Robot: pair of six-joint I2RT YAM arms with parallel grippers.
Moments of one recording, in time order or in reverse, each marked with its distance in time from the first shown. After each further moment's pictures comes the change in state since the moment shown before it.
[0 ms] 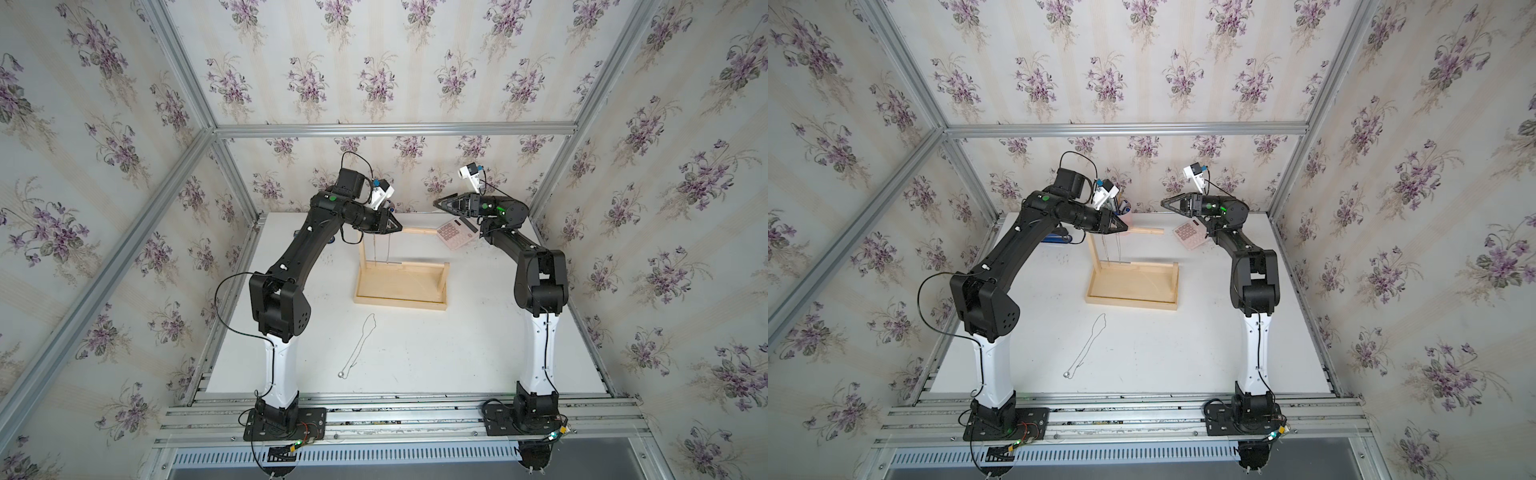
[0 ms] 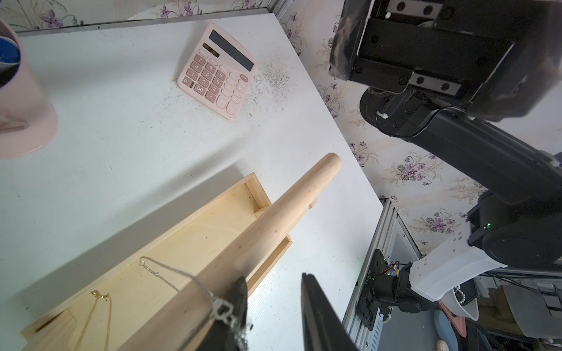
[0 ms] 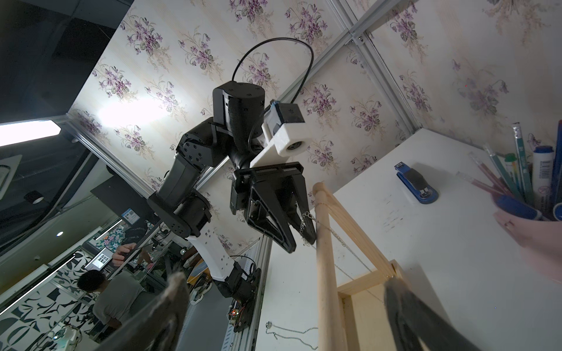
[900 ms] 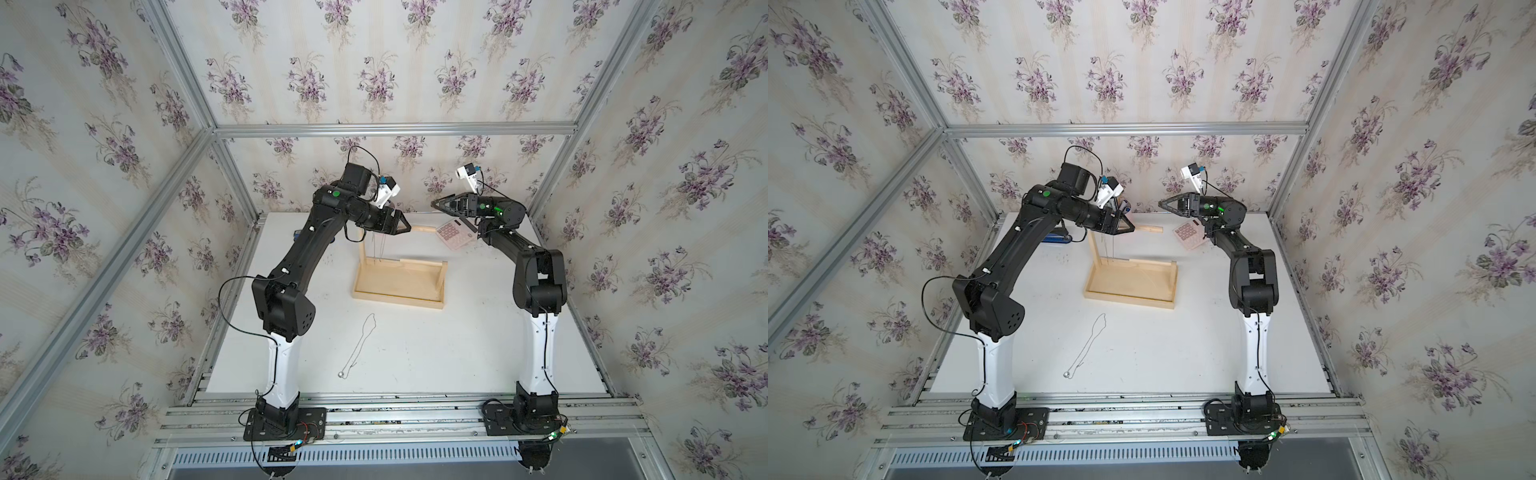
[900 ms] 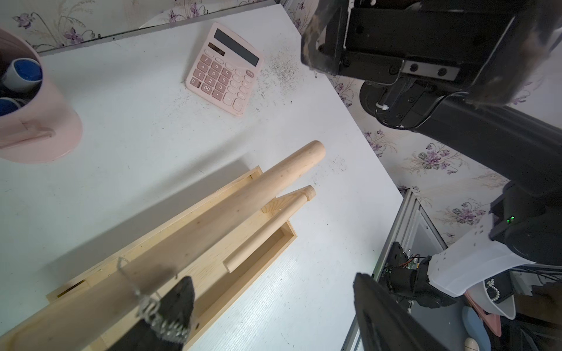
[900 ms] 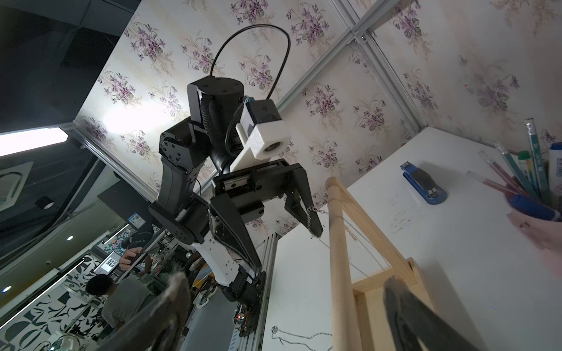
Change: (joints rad) left arm -0.055 0.042 0.180 -0.177 -0.130 0.073; right arm 0.016 -0.002 -0.017 0.000 0.016 0.011
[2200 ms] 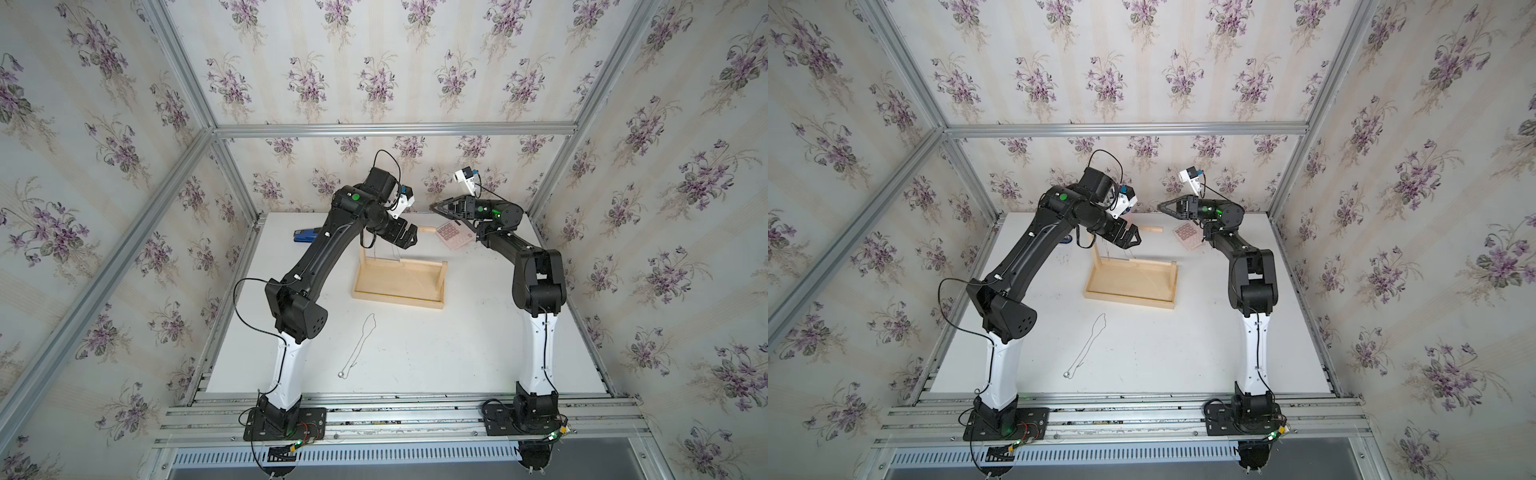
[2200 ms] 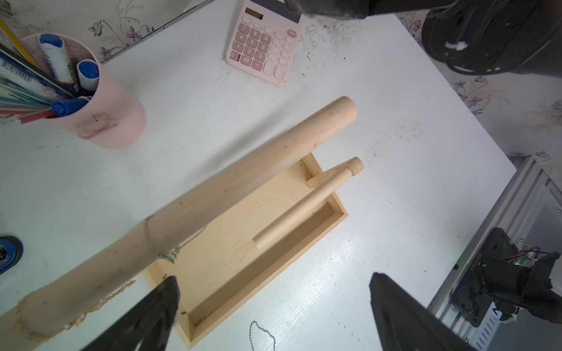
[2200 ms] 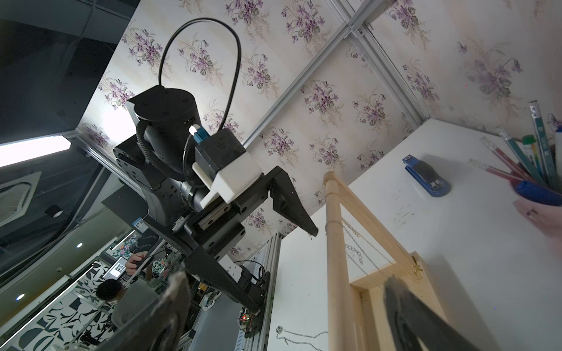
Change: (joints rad) left arm -0.122 0.029 0.113 -0.159 -0.347 0.103; right arm 0.006 0.000 -0.039 0.000 0.010 -0.001
